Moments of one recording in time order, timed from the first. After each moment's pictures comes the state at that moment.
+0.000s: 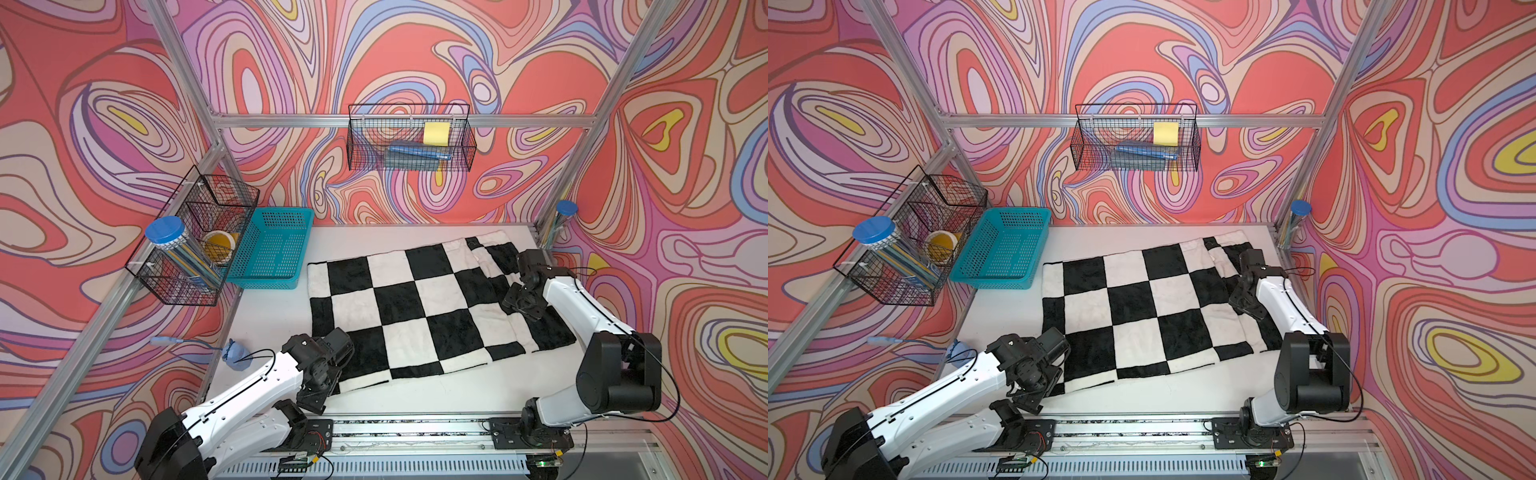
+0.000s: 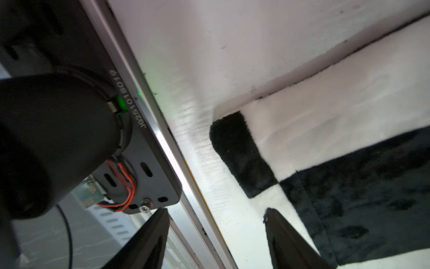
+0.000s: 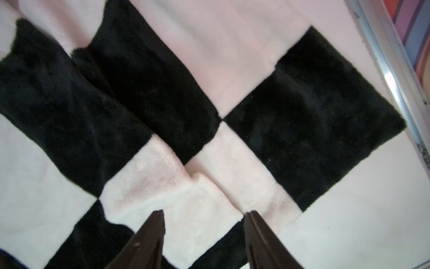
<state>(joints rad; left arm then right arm) -0.71 0.99 0.59 -1.20 0.01 -1.98 -0.04 1.51 1.10 -0.91 0.16 0.56</state>
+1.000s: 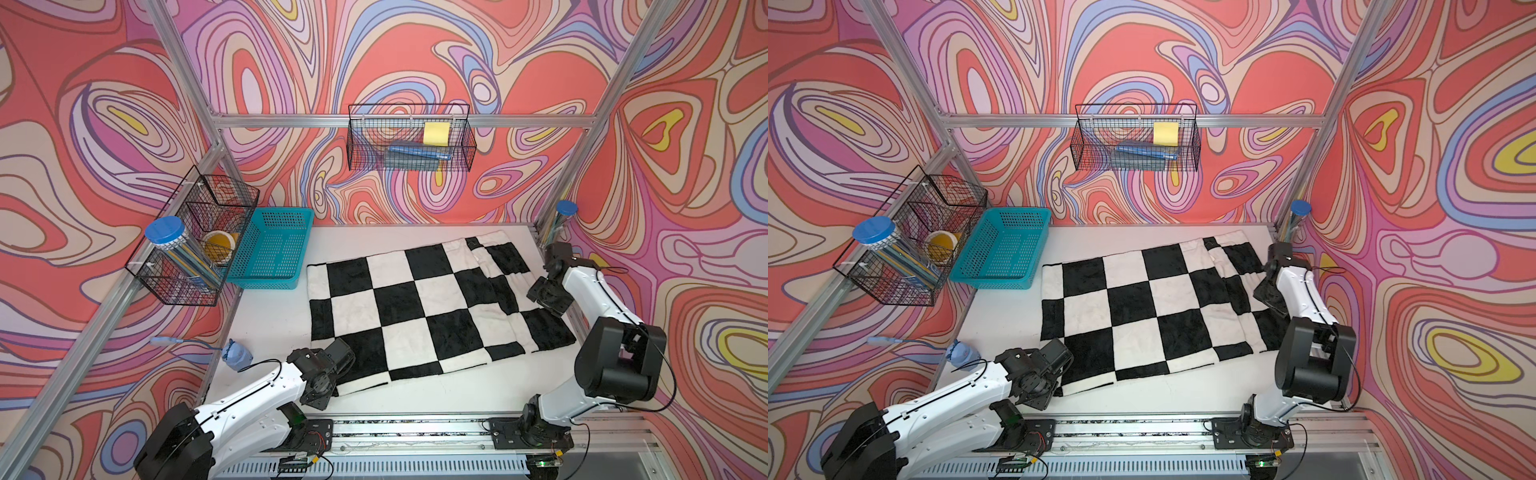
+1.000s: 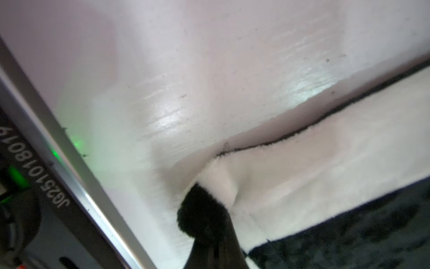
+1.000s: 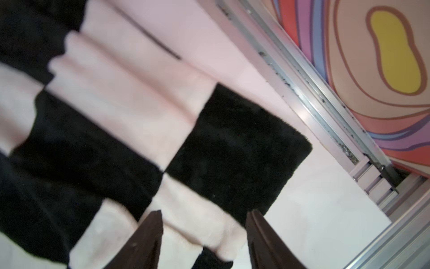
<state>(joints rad) -0.72 0.99 0.43 -0.97 -0.15 -2.00 -0.32 1.64 1.26 -0.97 0.18 0.56</state>
